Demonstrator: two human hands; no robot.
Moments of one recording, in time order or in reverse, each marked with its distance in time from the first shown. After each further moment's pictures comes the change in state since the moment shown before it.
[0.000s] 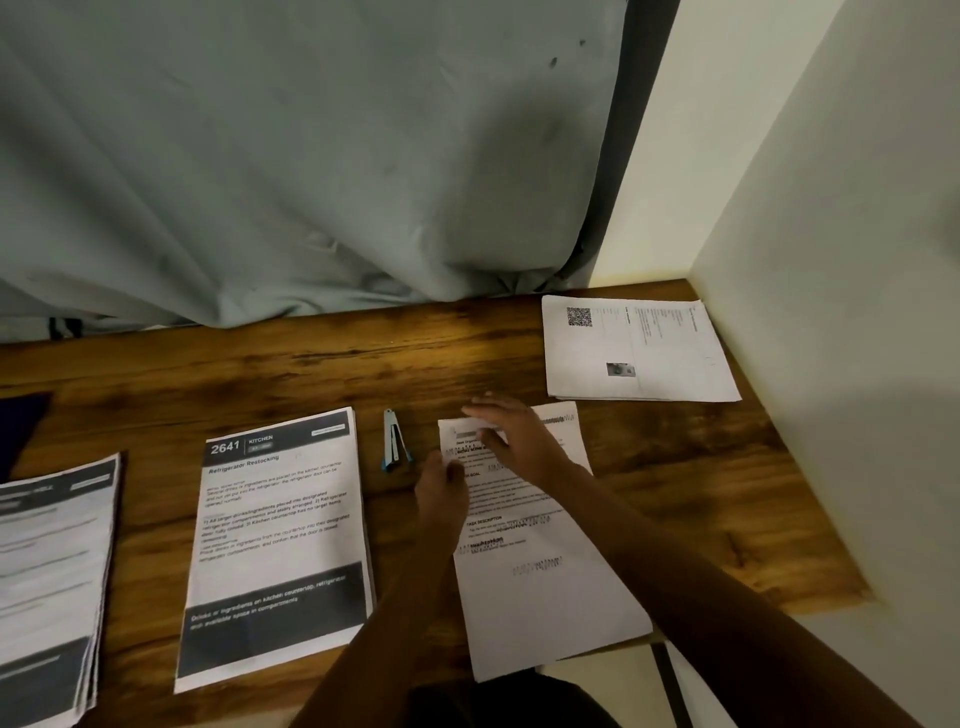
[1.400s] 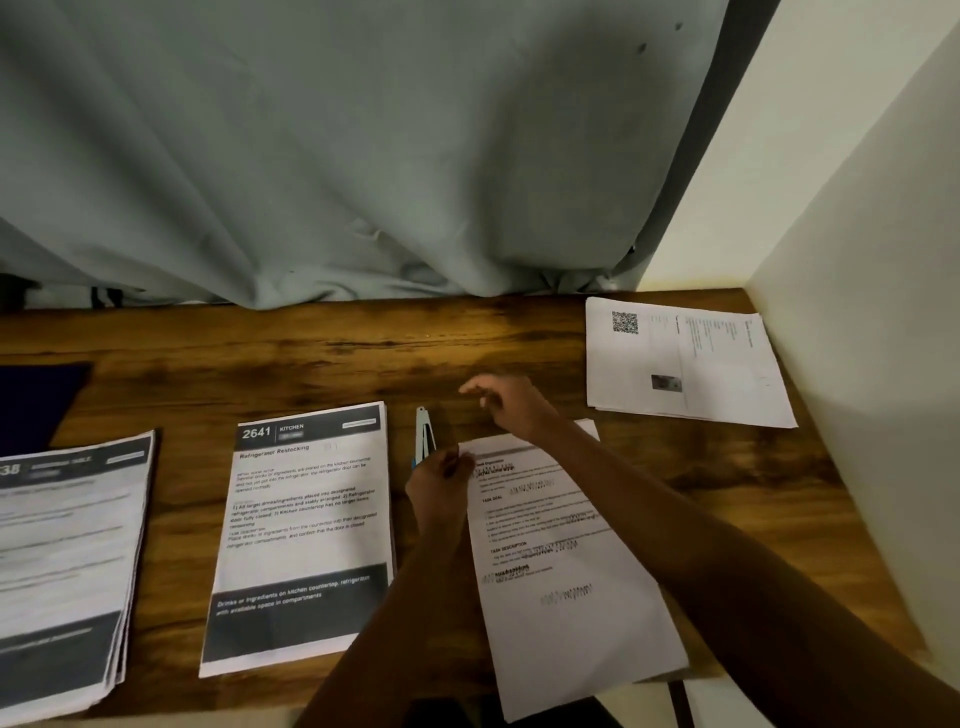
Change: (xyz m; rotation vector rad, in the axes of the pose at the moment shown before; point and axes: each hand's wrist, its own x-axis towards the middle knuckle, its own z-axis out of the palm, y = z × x) left_hand 0.013 -0.003 -0.029 -0.195 0.134 -0.008; right_hand 0.083 -0.010 0.012 0.081 -0.188 -0.005
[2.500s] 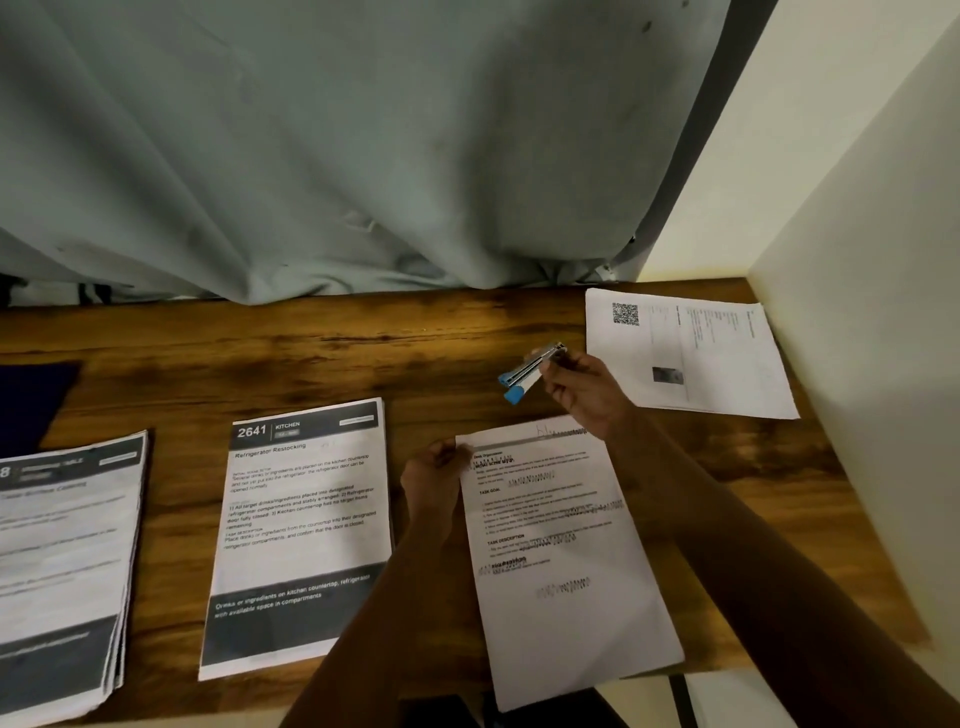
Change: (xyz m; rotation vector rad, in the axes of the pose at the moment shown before) left_hand 0.005 0.011 -0.009 -0.153 -0.095 -0.122; right_hand -0.035 0.033 -0.048 1.324 0.179 0.260
